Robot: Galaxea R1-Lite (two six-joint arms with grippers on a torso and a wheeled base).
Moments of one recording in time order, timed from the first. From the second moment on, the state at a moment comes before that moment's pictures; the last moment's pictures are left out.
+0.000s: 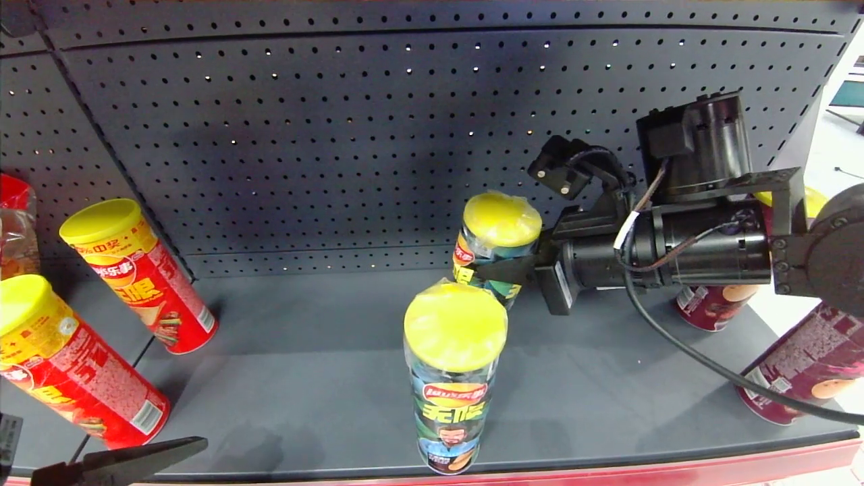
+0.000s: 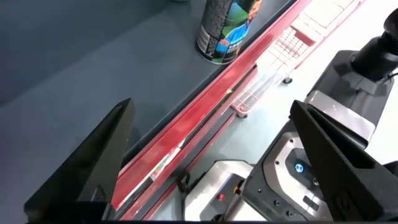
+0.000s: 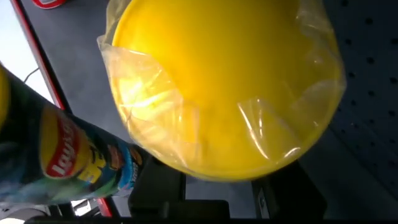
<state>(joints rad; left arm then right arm) -0.65 0.80 -0.28 -0.17 -0.24 -0.03 0.63 1.69 -1.20 -0.03 0.30 -0.27</state>
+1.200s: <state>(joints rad) -0.64 0.83 -0.27 -0.17 -0.25 -0.03 0.67 1.62 -1.06 -0.04 0.24 -0.25</state>
